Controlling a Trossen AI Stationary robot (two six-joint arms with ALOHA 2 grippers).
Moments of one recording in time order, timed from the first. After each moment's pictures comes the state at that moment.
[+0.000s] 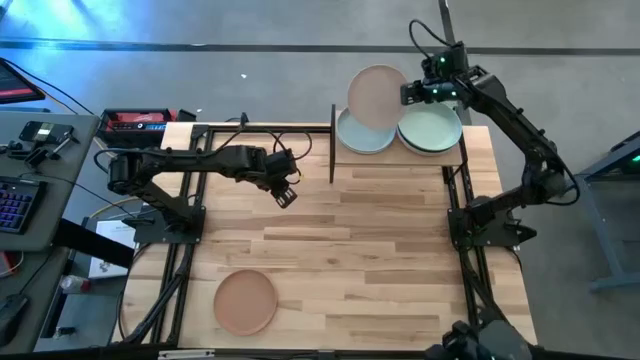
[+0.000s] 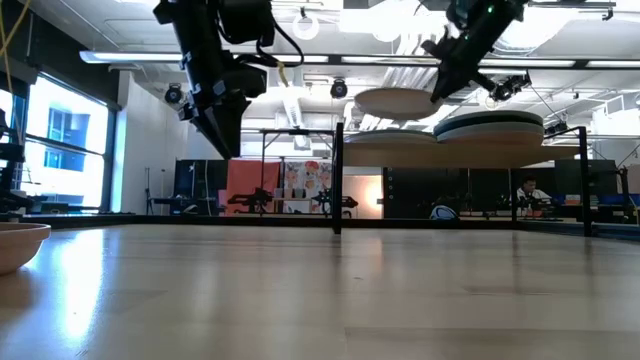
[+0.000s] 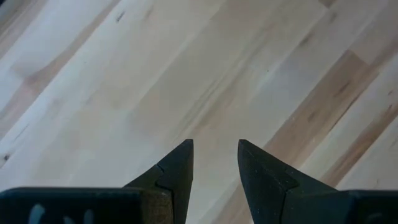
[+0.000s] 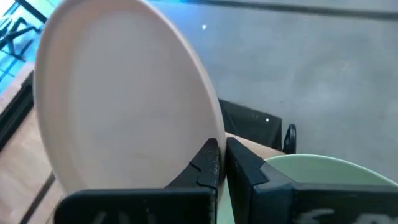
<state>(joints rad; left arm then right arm) 0.22 1.51 1.12 -0.83 -0.18 -0.44 -1.01 1.39 1.44 -0.77 -0.14 0.27</state>
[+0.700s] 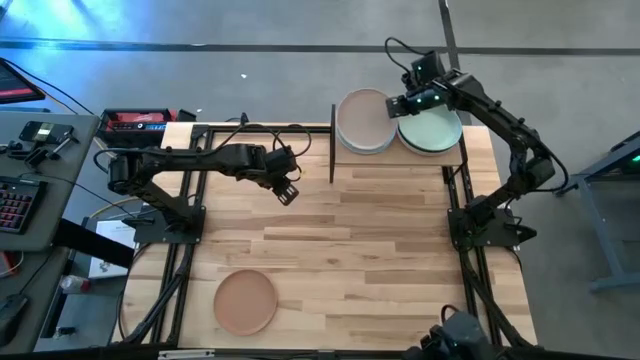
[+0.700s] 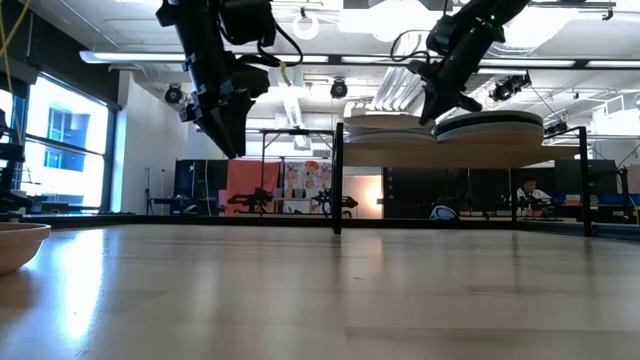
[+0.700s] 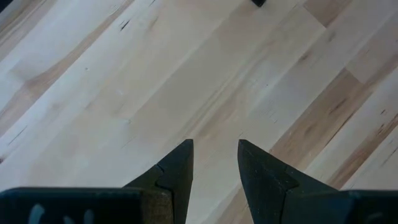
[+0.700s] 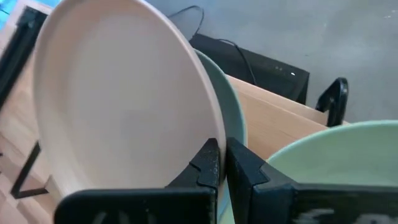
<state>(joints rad) 0.24 1.51 1.12 -0.80 -0.17 -0.47 -0.96 1.51 1.44 -0.85 -0.23 0.26</state>
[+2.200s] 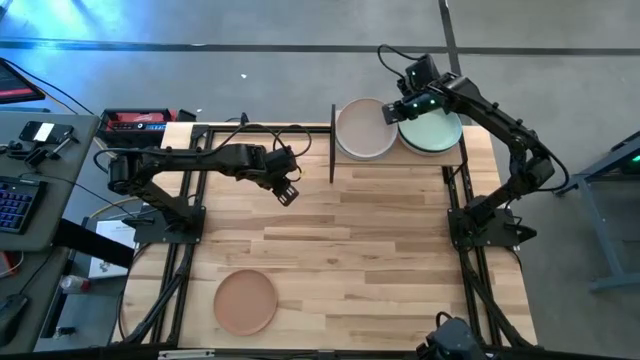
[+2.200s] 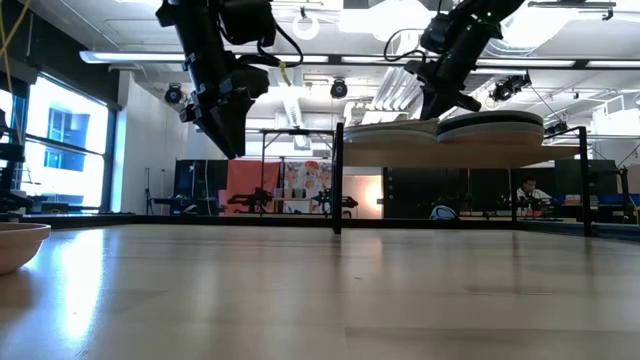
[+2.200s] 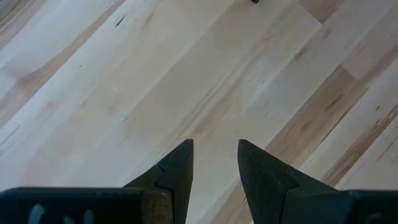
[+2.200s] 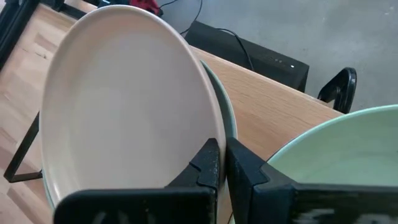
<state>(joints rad) 0.24 1.51 1.12 -0.80 -0.16 -0.47 -0.90 1.51 1.44 -0.89 -0.19 0.26</state>
